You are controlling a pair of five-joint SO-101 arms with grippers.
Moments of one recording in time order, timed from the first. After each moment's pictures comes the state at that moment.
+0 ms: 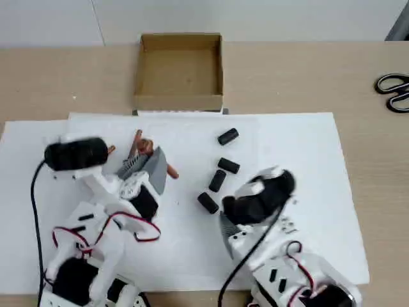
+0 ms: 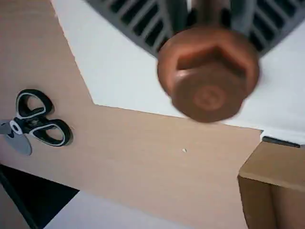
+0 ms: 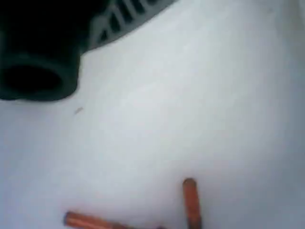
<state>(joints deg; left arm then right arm) 18.1 -87.3 63.0 53.0 37.9 -39.2 -96.8 57.9 81.1 -9.5</state>
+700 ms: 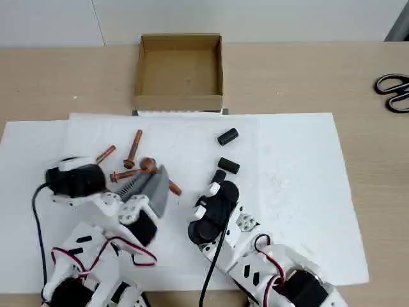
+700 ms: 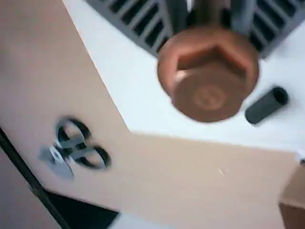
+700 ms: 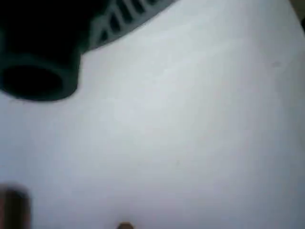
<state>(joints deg) 24.1 -99.2 65.0 61.2 37.9 -48.6 -96.6 70.9 68.2 3.3</state>
